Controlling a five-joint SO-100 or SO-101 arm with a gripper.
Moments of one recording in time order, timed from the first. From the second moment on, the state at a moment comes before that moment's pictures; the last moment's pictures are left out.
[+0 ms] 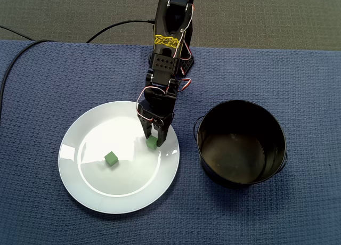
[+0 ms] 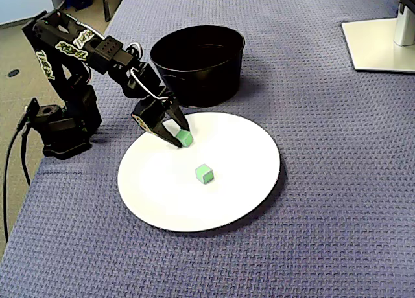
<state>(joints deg) 11.9 105.9 142.1 22.8 -55.3</state>
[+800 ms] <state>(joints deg) -16.6 119.3 85.7 73.7 -32.1</state>
